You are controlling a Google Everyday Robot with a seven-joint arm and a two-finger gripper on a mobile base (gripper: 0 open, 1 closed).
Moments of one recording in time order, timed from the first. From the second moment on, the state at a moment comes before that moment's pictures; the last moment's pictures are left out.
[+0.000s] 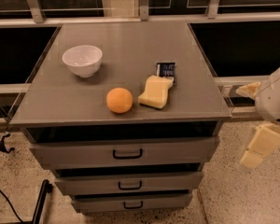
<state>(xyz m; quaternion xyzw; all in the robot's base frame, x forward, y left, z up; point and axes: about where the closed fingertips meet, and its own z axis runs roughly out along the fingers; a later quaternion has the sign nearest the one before) 0.413 -0.219 0.888 -0.59 0.79 0.03 0.18</state>
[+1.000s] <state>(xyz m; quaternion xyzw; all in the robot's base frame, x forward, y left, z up) 0.398 -0.213 0.838 -0.57 0.79 0.08 0.20</state>
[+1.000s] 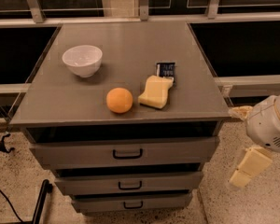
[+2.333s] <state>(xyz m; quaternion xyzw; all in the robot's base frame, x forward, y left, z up) 0.312 -0.179 0.681 -0.48 0.79 0.25 0.27</state>
